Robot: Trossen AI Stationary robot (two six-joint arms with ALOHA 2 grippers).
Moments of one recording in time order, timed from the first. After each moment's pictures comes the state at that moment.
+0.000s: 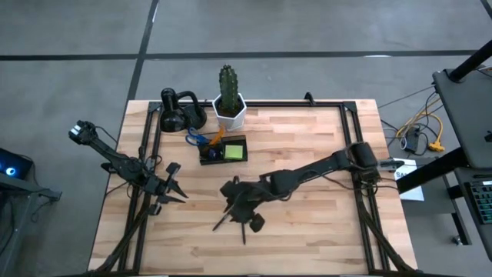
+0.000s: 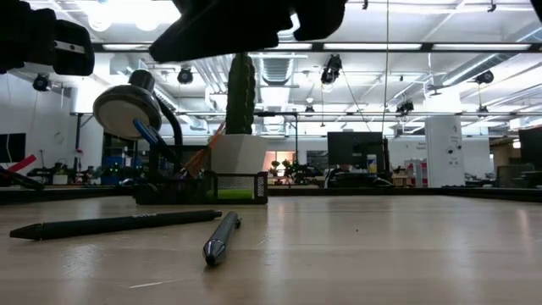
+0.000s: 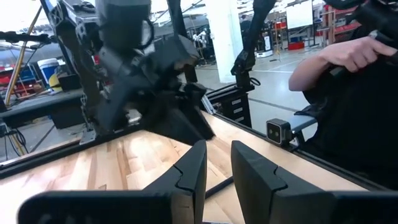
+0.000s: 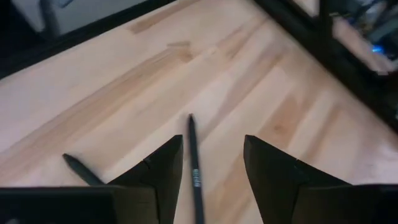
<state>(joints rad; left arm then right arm) -0.60 0.29 0.01 0.28 -0.17 0.20 0.27 2.06 1.59 -0.23 -0.17 -0.50</state>
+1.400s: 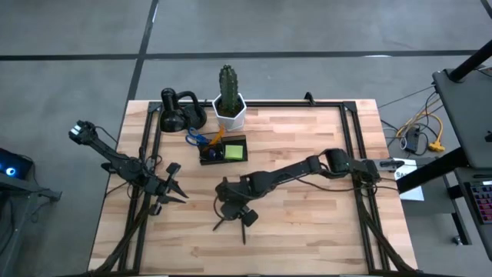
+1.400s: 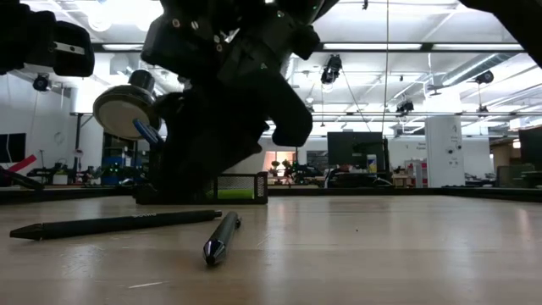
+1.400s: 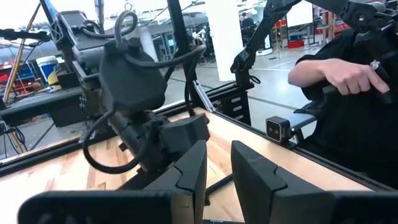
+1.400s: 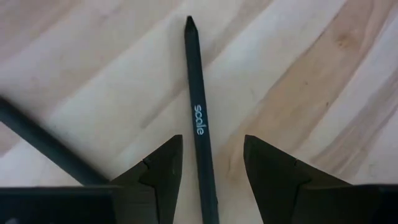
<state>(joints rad) -0.60 0.29 0.01 0.27 -0.17 0.20 0.19 2.34 1.83 -0.51 -0.18 -0.51</state>
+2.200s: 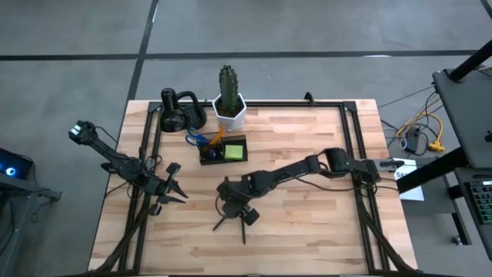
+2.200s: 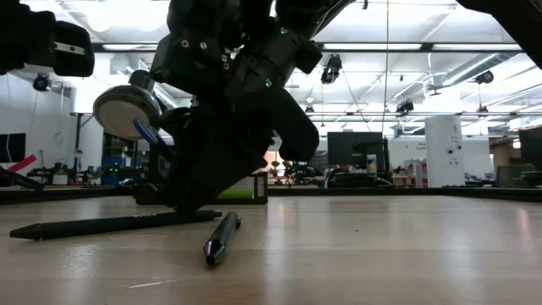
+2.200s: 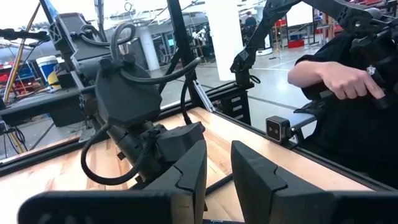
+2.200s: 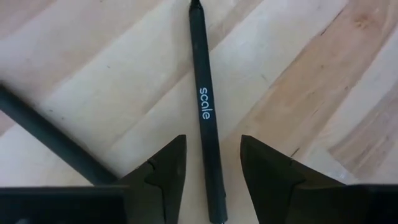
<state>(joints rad) -0.60 0.29 0.01 0.27 -0.17 0.20 0.18 2.33 1.77 -0.46 -0.22 -0.52</state>
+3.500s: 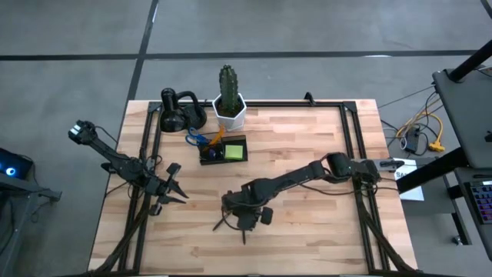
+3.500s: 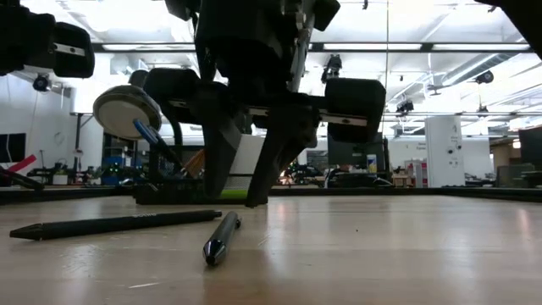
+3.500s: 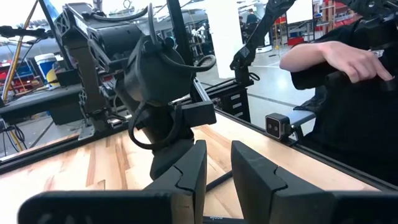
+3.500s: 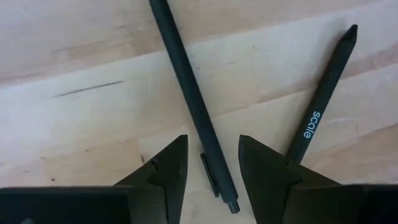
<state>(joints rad) -0.60 0.30 0.01 0.27 -0.17 0.20 0.26 2.33 1.89 -0.81 -0.20 -1.01</state>
